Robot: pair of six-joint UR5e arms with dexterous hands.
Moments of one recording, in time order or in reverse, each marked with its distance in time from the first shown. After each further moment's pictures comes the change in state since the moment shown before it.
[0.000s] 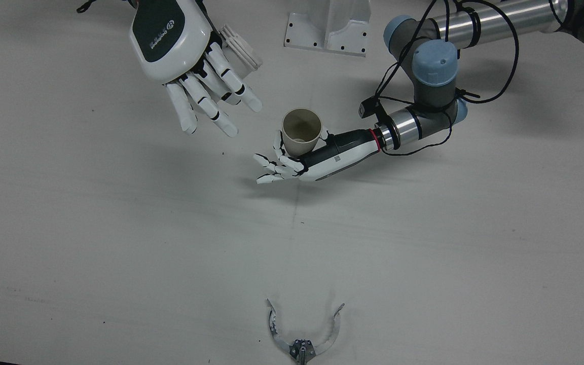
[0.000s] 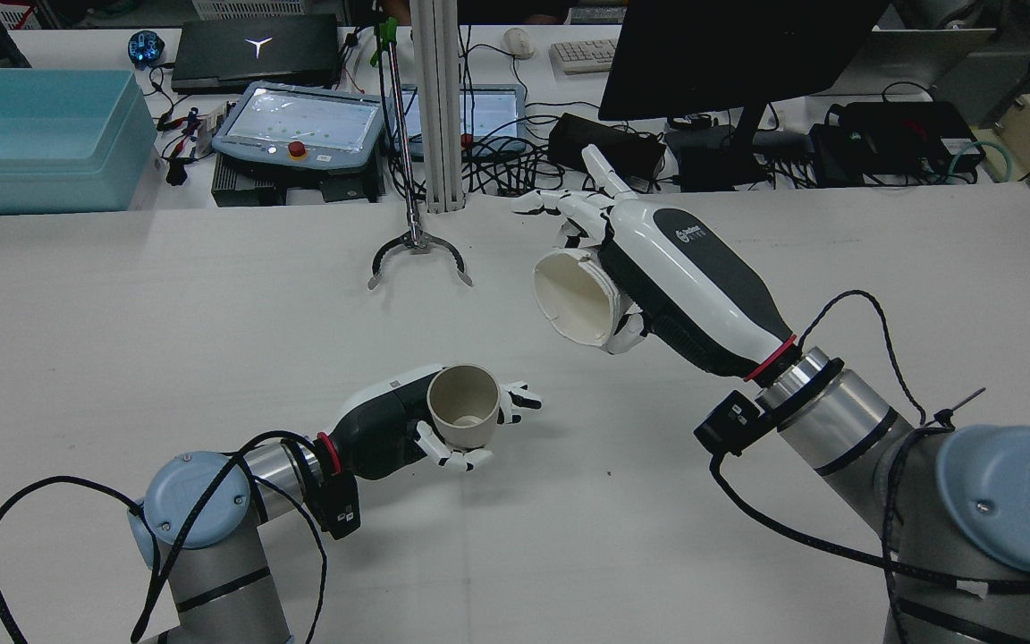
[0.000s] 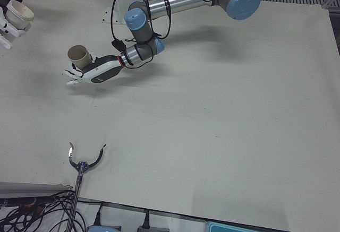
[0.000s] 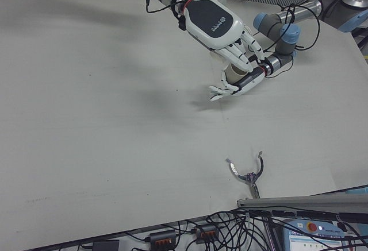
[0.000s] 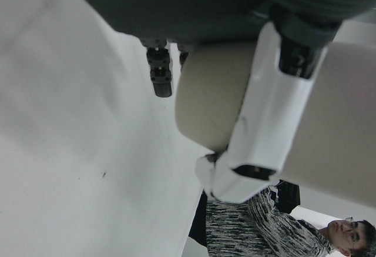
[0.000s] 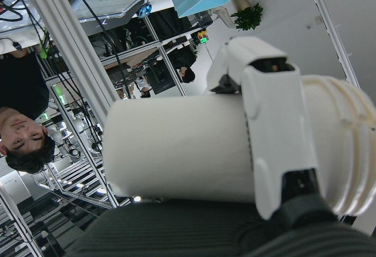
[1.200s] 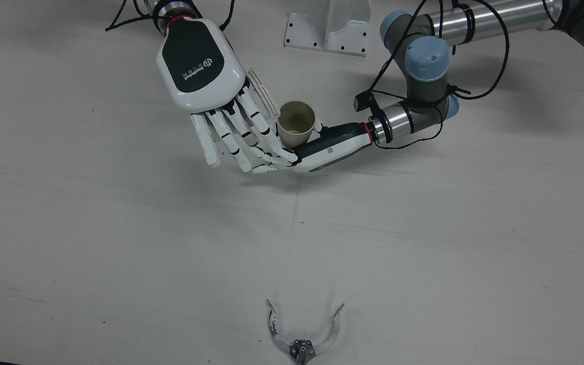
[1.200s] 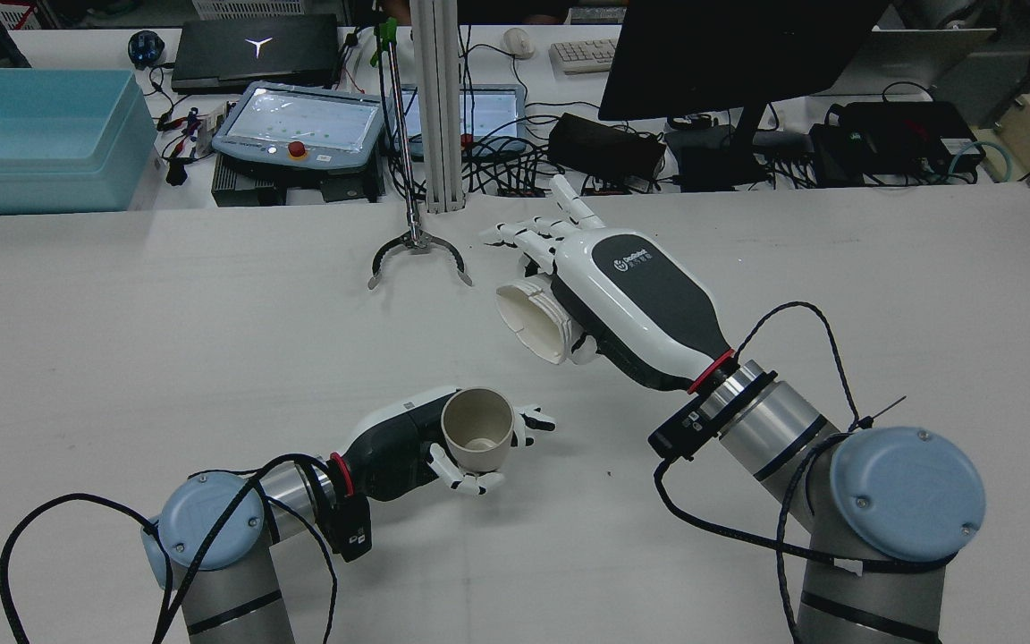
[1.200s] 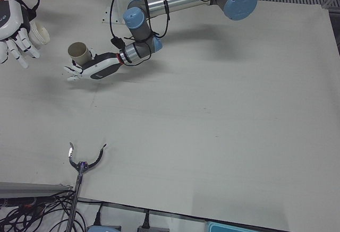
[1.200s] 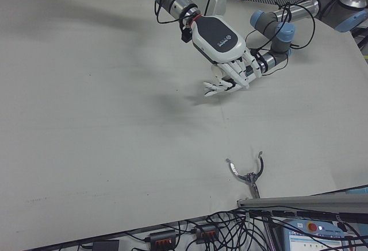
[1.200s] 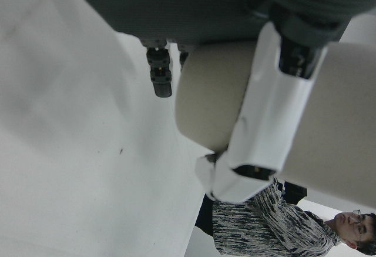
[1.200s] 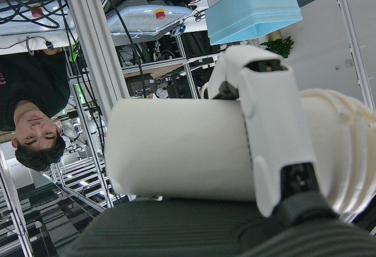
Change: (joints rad) left arm 0.036 -0.004 0.004 -0.001 -0.003 0.003; right arm -0.035 0.091 -0.120 -0.051 0.024 -0.166
